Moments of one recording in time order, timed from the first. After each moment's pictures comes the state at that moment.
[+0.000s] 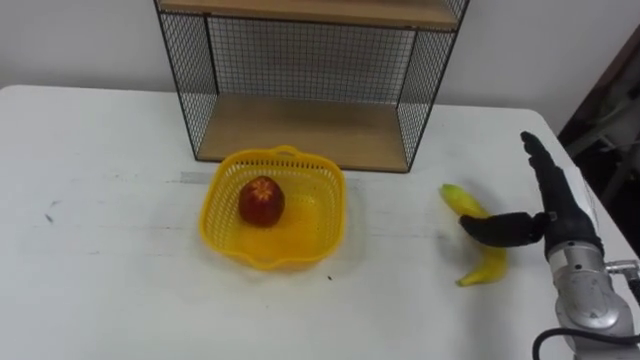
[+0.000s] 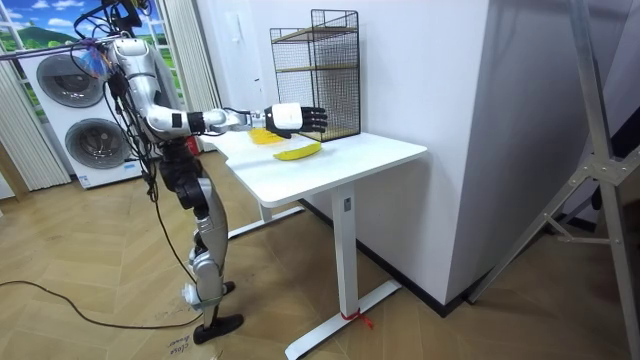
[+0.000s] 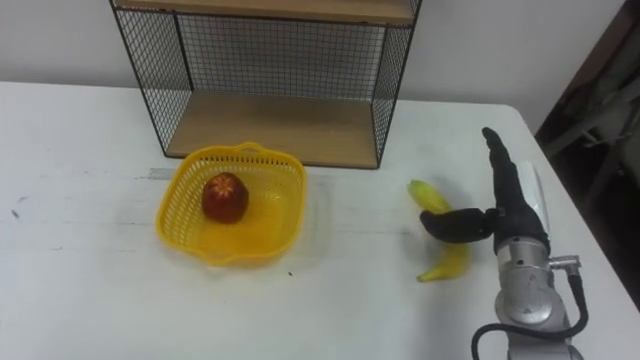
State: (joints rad) left arm 0.30 0.22 0.11 1.04 0.21 0.15 -0.02; right arm 0.07 -0.36 -0.09 0.14 -0.21 0.07 -0.09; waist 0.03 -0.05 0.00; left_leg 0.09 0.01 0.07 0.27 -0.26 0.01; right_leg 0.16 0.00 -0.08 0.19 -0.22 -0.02
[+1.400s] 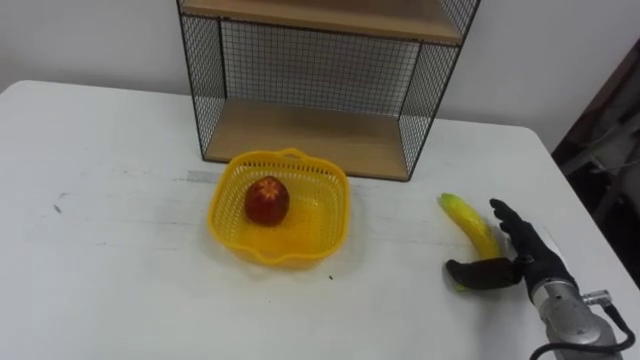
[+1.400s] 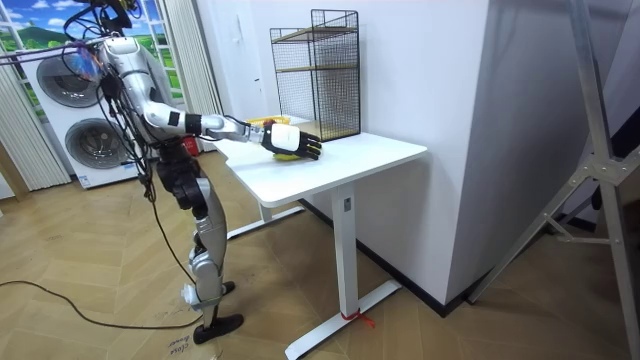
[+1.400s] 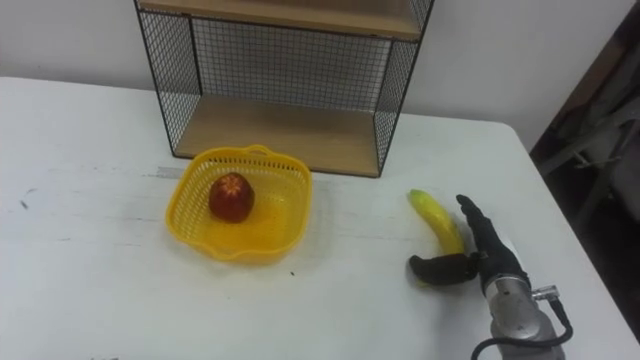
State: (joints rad) left arm 0.30 0.22 0.13 1.03 0.21 0.24 -0.03; right arm 0.03 -0.35 -0.07 0.40 -0.25 0.10 0.04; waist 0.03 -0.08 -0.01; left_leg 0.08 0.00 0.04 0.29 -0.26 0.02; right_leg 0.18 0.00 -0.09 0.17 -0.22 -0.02
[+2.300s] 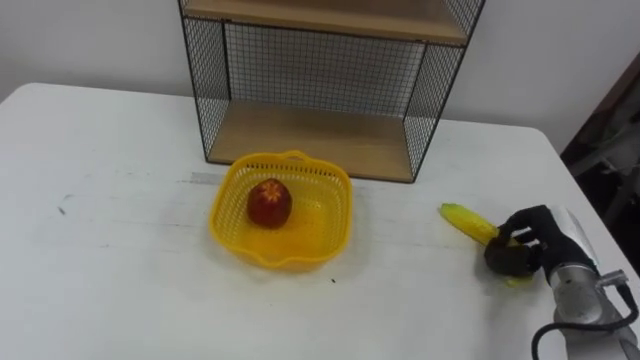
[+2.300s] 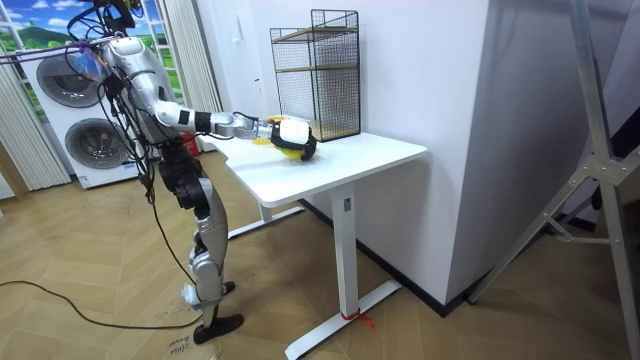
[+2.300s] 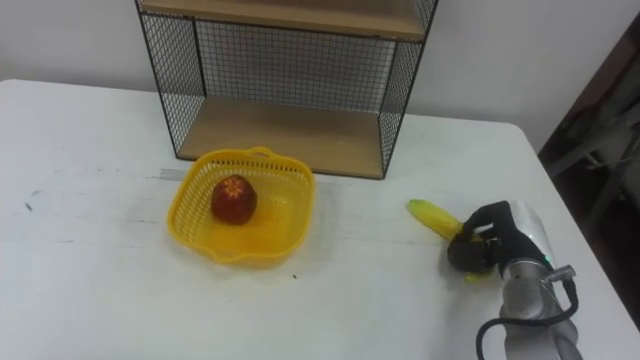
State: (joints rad) left arm 0.29 0.22 0.12 1.03 0.21 0.24 -0.03; right arm -0.05 -0.35 -0.14 0.47 -0.52 0.13 0.00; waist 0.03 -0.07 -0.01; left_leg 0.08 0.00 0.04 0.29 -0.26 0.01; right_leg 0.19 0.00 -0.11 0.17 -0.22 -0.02
